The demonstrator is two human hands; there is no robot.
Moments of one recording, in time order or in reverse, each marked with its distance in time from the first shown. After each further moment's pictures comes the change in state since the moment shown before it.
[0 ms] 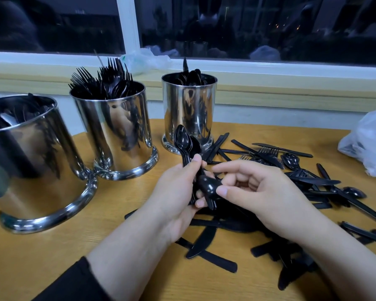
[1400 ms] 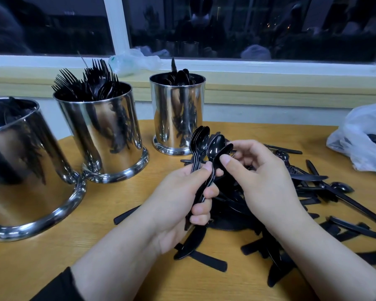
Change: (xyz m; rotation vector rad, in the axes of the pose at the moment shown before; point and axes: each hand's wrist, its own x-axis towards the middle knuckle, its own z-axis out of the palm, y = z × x) left_hand -0.014 0.000 0.007 0.106 -0.293 -0.061; right_hand 0.011 0.009 0.005 -0.027 0.501 0.010
